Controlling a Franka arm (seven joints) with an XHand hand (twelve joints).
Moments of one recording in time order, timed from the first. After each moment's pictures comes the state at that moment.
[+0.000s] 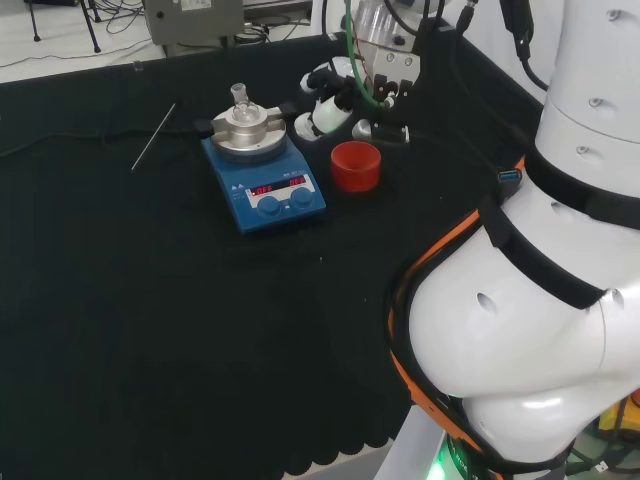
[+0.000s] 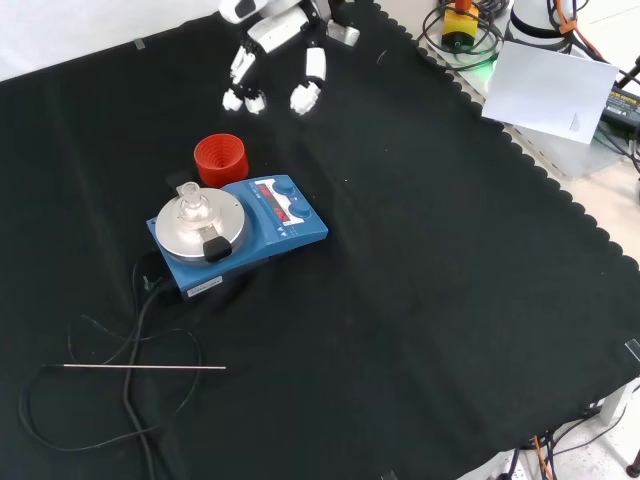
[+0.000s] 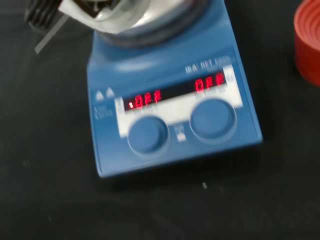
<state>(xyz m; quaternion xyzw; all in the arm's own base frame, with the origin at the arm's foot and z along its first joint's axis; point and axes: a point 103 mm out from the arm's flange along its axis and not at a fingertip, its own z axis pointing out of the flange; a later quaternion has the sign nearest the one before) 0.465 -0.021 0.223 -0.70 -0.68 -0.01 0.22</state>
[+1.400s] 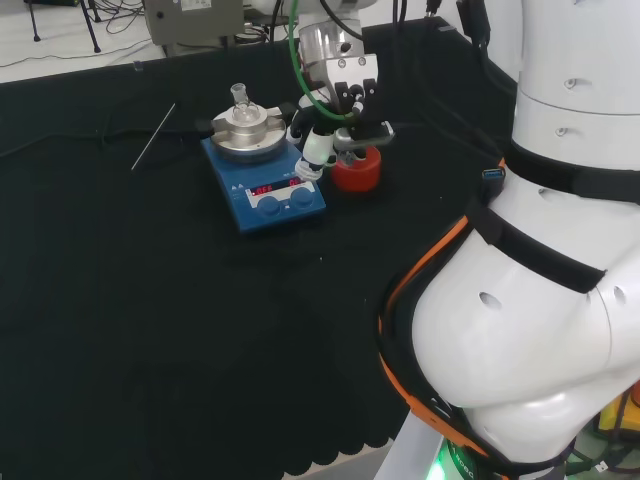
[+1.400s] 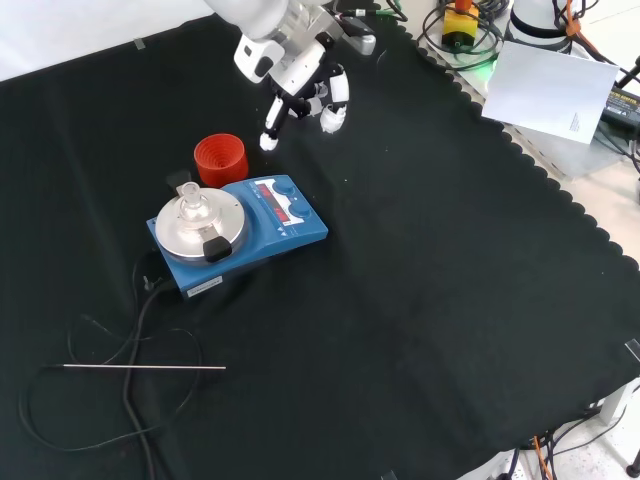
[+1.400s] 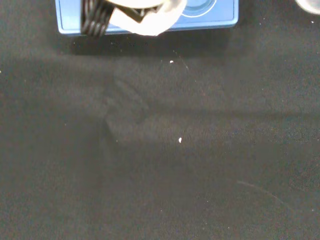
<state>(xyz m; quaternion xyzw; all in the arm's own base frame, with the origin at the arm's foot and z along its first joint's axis) 0.445 0.011 0.212 -0.66 -0.68 0.20 0.24</state>
